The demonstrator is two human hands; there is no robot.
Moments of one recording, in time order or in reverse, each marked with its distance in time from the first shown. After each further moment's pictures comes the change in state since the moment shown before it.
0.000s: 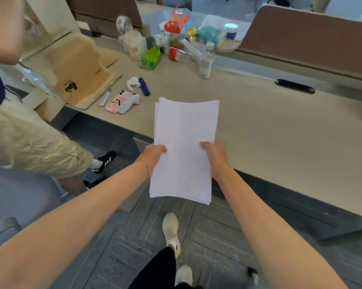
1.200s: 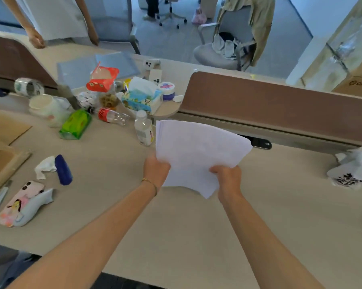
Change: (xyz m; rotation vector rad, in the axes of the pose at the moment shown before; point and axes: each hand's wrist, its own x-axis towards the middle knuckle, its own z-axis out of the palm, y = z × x) left_hand 0.221 0.240 0.264 0.181 0.062 0.404; right_hand 0.258 -0.223 -0.150 0.190 0.413 -0.228
